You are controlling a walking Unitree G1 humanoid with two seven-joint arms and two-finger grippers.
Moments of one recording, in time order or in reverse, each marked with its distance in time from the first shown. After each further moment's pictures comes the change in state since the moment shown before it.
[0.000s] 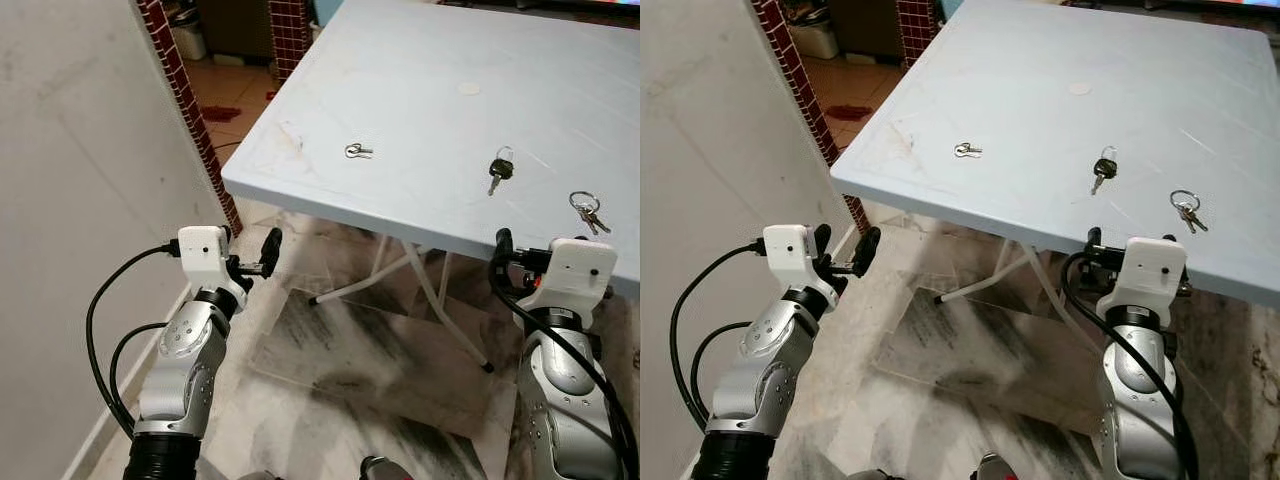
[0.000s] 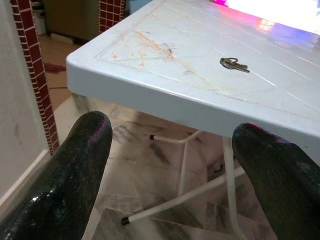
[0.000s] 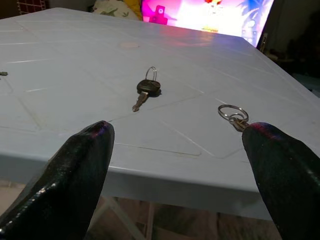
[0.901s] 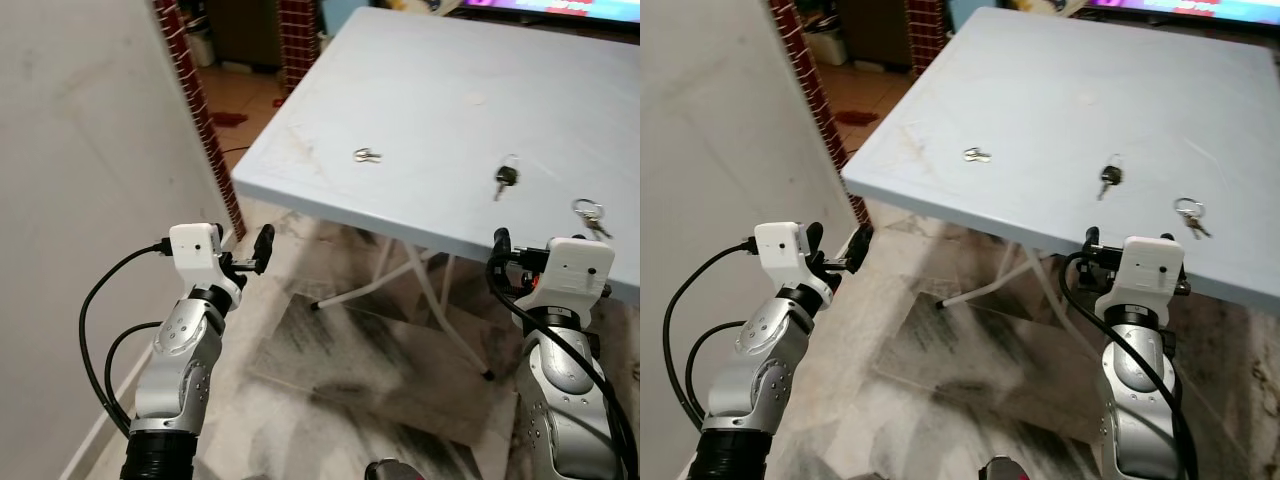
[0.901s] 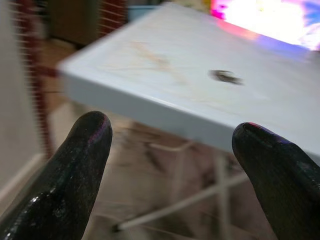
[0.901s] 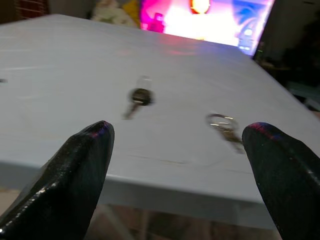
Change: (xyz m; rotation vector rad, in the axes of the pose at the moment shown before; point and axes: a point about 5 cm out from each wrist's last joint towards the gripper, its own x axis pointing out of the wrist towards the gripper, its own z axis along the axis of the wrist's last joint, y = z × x) left arm 0.003 -0.006 0.001 -0.024 -0.009 -0.005; right arm 0.001 -0.005 -0.001 -0.019 0.004 -0.010
